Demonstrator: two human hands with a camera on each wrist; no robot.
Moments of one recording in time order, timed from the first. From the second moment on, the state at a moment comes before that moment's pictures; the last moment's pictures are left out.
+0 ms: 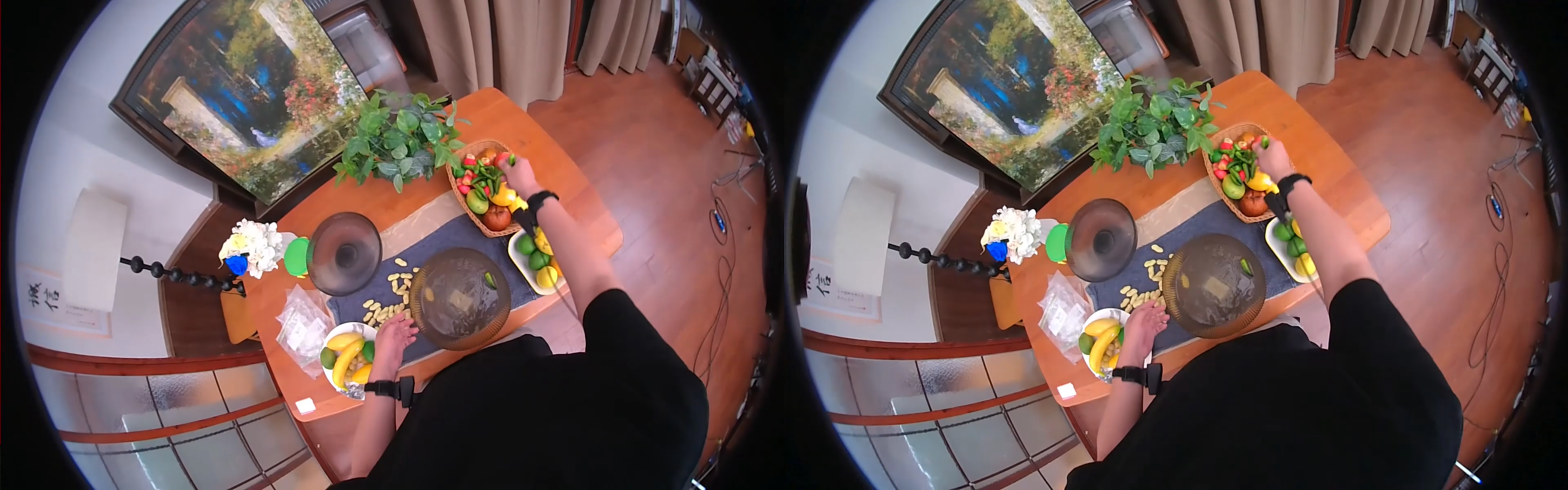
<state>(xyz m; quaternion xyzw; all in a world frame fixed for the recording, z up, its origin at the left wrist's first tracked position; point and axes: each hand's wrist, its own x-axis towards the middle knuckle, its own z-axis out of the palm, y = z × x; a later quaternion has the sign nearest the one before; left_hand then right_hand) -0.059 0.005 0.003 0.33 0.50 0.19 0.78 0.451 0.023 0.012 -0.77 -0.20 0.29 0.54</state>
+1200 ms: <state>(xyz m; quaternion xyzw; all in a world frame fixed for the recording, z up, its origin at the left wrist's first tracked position) -0.072 -0.026 -0.001 0.30 0.54 0.20 0.76 0.477 0.048 -0.003 -0.77 -0.37 0.26 0.46</state>
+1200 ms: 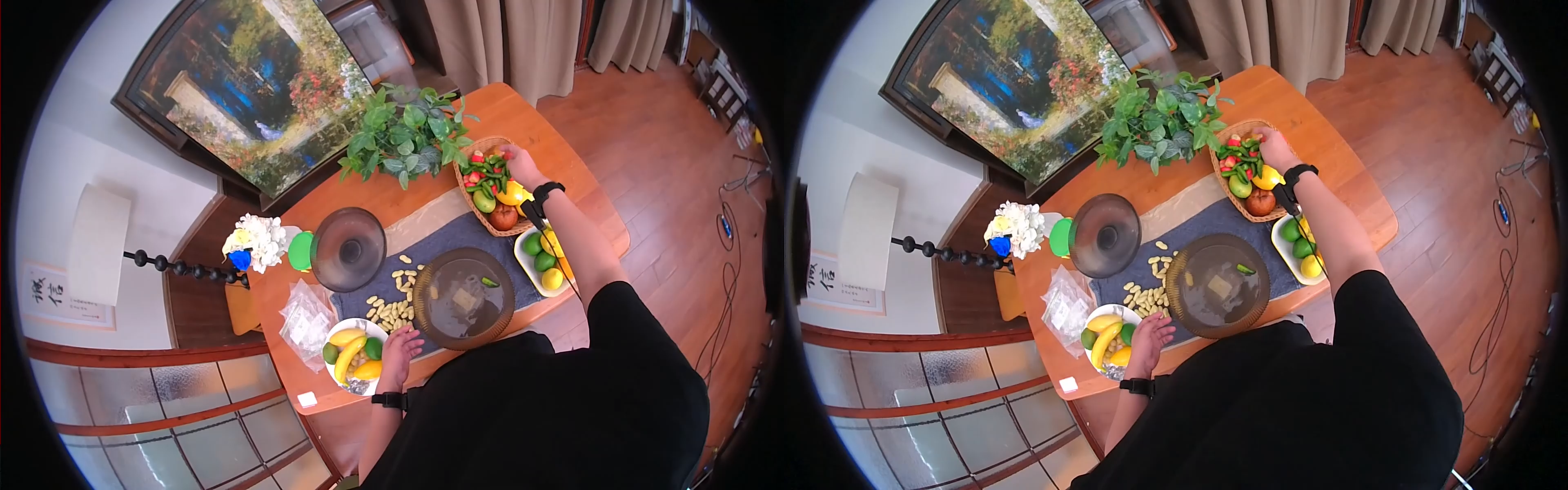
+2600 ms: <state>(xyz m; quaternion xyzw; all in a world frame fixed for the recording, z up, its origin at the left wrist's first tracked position) -0.106 -0.012 -0.031 0.36 0.60 0.17 0.70 0.367 -0.005 0.011 -0.85 -0.51 0.00 0.13</state>
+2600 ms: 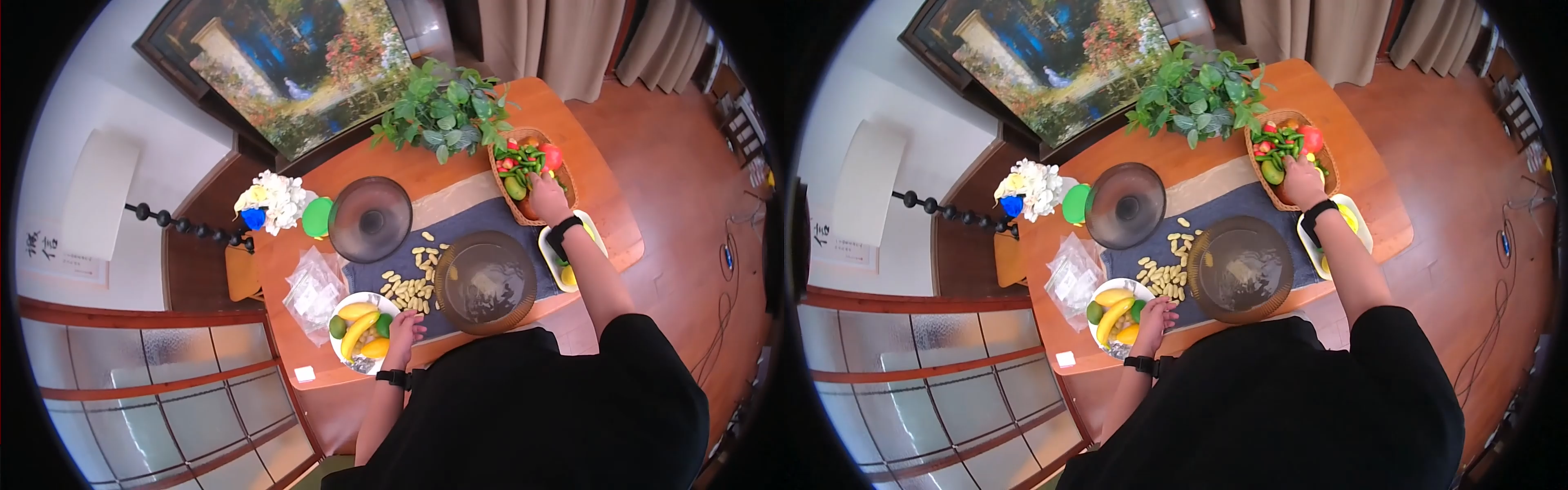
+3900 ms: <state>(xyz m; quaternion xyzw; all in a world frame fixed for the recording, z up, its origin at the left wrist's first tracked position) -0.086 0.138 -0.173 0.81 0.48 0.11 0.32 0.055 0.107 -0.103 -0.74 -0.50 0.43 0.13</state>
